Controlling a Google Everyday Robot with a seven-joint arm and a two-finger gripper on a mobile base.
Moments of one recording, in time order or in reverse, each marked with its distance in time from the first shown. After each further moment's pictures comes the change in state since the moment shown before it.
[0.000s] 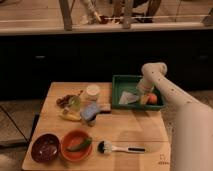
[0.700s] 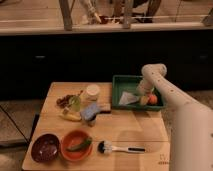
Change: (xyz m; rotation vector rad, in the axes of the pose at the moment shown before) arm 0.003 0.006 0.007 -0.023 0.005 0.010
